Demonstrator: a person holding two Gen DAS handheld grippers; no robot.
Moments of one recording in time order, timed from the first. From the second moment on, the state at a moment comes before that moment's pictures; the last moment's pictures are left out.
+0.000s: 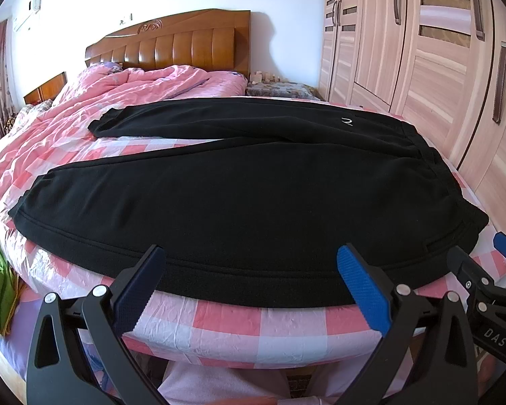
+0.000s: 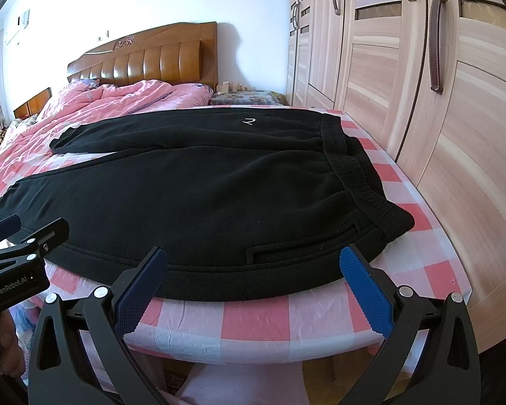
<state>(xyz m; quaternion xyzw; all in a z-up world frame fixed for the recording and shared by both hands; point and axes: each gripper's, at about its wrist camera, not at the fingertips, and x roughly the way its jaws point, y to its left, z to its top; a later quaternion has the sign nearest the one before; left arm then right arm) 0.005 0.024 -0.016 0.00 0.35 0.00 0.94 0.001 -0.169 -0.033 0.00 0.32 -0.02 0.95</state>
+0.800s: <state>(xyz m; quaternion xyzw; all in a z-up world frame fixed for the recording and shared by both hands) -0.004 0.018 -0.006 -0.01 0.31 -0.03 0.95 0.044 -0.210 -0.015 -0.01 0.32 -0.02 0.95</state>
